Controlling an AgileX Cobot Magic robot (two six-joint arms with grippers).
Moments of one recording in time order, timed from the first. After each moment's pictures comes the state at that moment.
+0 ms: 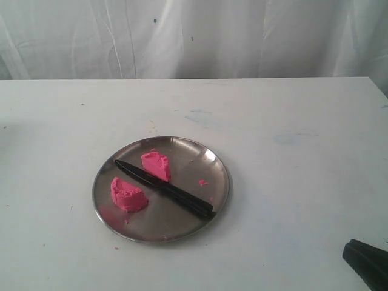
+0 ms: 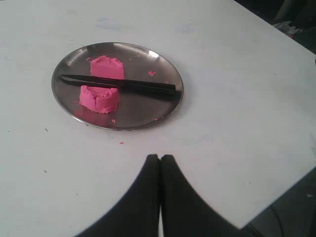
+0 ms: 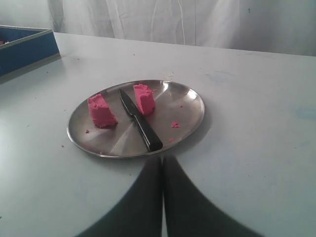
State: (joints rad) left arm -0.10 0.01 -0.52 -0.50 1.10 0.26; right arm 0.65 0.03 0.00 -0.02 0.24 0.10
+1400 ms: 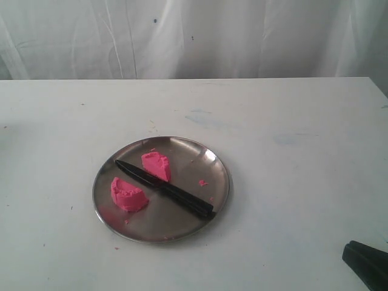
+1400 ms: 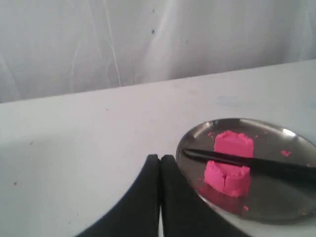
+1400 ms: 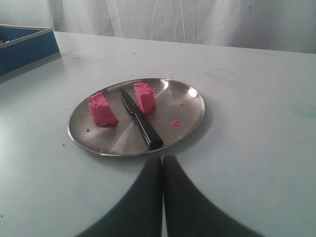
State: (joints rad) left arm -0.10 0.01 -0.15 -0.21 0.34 0.21; right arm 0.65 0.03 0.00 -0.01 0.24 0.10
